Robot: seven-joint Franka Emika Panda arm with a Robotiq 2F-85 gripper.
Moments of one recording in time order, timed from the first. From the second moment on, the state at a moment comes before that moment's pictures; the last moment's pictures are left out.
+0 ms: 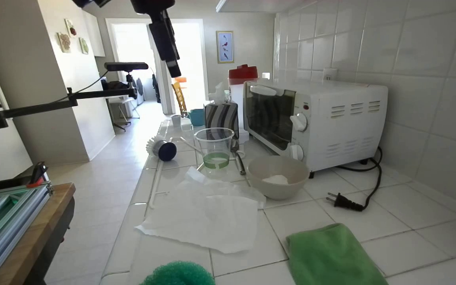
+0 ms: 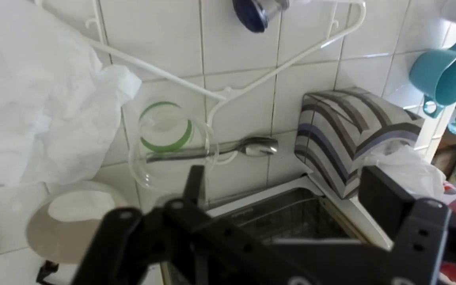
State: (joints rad) arm 0.11 -0.46 -0.16 -2.55 0.34 2.32 -0.03
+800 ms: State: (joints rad) arm -0.06 -0.36 -0.04 -2.40 0.08 1.95 0.19
